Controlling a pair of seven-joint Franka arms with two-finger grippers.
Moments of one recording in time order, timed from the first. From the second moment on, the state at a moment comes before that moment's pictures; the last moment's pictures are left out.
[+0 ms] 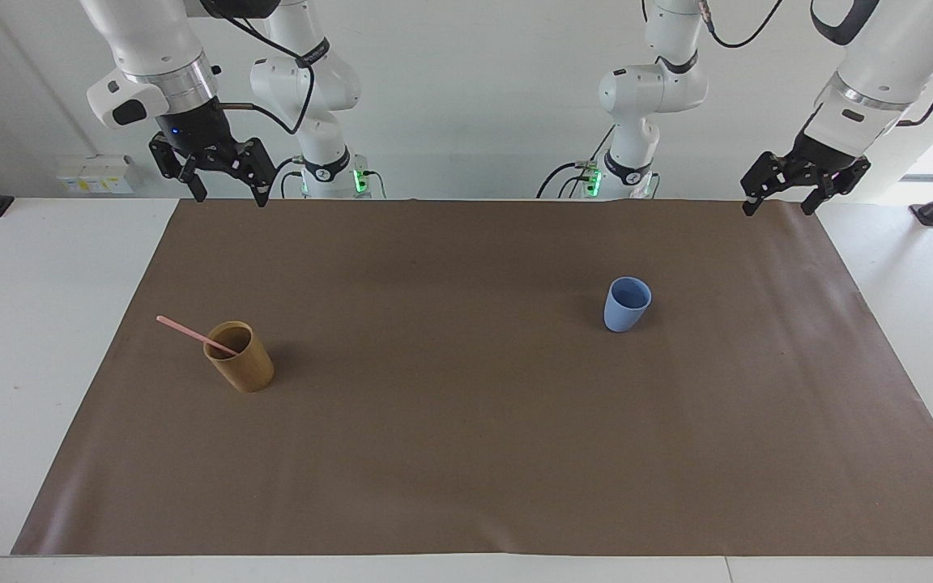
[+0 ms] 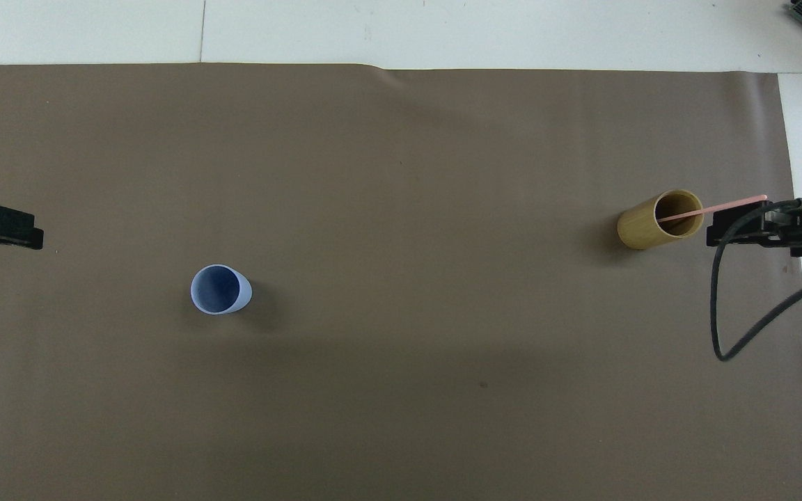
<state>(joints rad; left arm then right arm) 0.04 -0.04 -0.07 -1.57 -0.03 1.52 -0.01 -0.13 -0.07 0.16 -1.59 0.02 1.56 0.17</state>
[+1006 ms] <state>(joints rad) -0.02 -0.05 -0.08 -1.79 -0.03 1.69 -0.04 -0.01 -0.06 0.03 -1.58 0.02 1.56 0.17</state>
